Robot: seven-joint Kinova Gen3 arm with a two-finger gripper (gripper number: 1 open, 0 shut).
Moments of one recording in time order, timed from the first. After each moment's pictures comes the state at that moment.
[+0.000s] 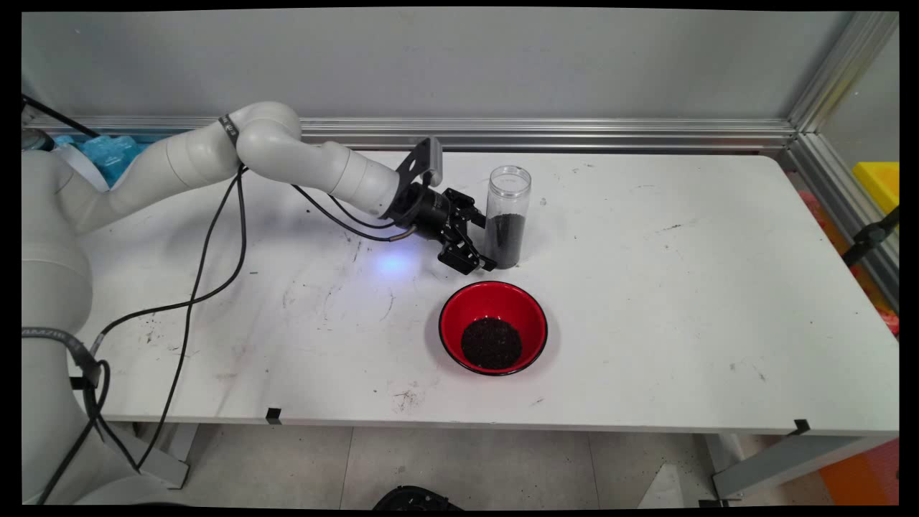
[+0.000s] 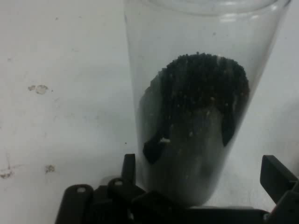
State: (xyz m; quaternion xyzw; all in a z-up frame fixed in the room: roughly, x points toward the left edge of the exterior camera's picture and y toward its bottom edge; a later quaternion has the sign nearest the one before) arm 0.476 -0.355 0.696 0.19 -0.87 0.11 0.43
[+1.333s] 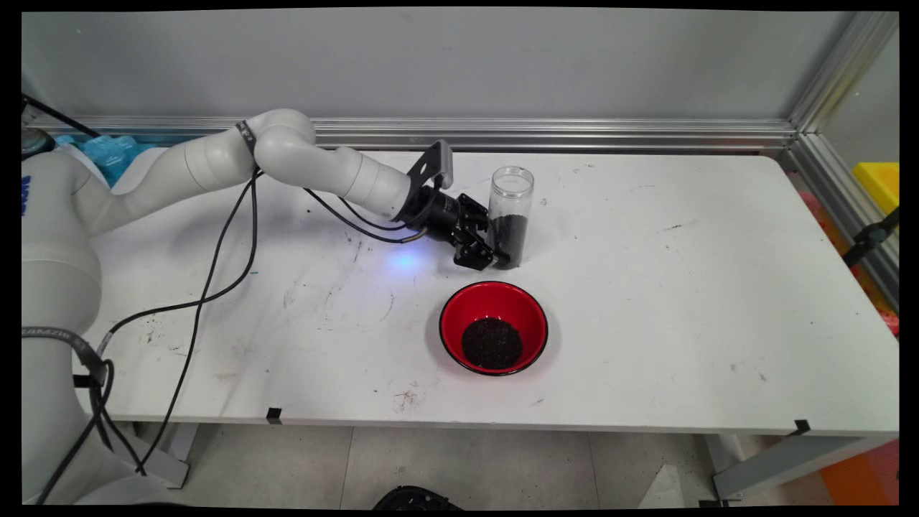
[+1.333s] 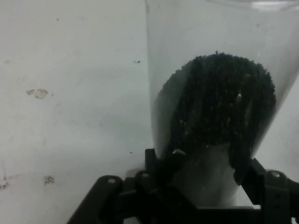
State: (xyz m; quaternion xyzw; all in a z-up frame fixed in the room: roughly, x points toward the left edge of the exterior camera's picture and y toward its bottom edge) arm 0.466 -0.367 0.681 0.19 -0.87 0.11 0.44
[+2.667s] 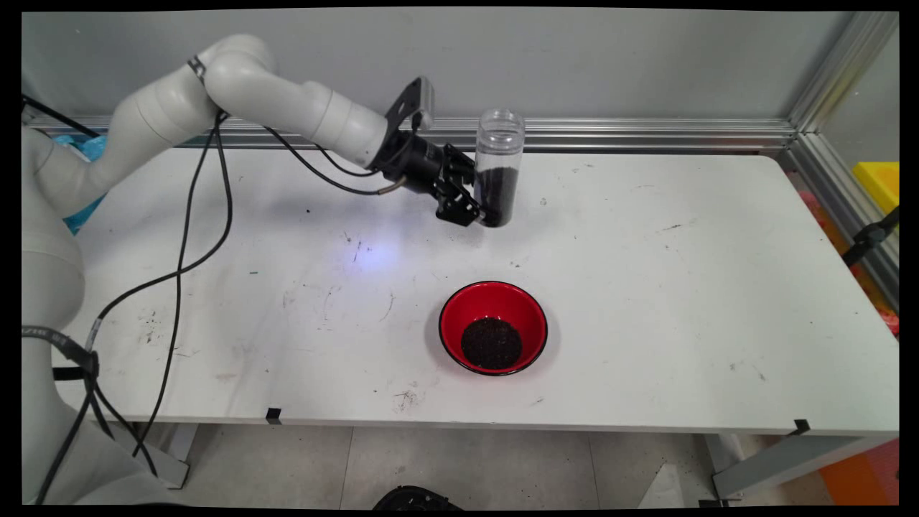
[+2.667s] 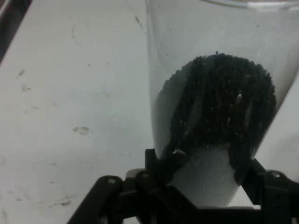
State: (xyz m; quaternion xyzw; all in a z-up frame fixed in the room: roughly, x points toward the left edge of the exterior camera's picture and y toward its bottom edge) arm 0.491 -0.362 0.781 0.18 -0.88 0.13 0.43
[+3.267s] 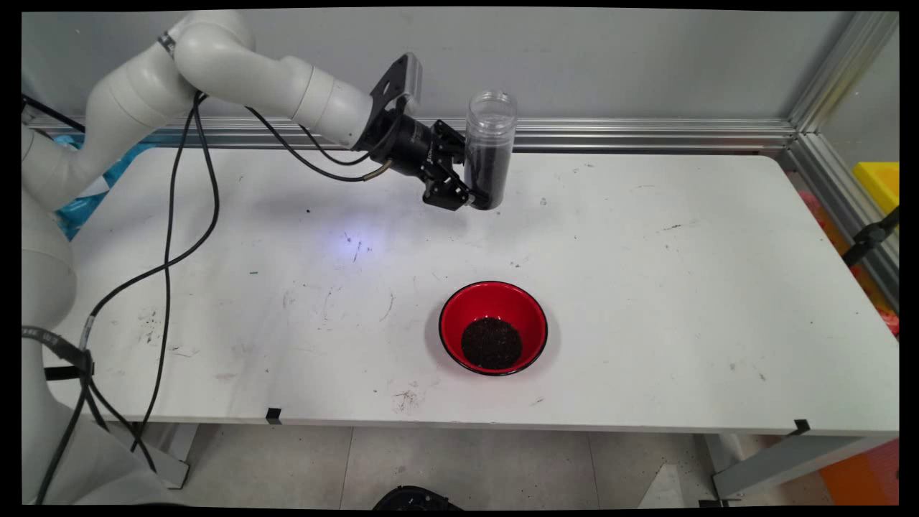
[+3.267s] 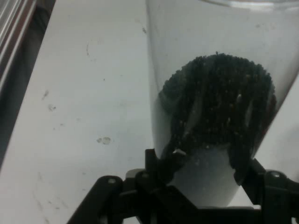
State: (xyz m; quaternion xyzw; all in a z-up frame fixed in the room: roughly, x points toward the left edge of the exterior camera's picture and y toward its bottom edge) arm 0.500 -0.351 0.812 0.13 -0.89 0.17 0.41
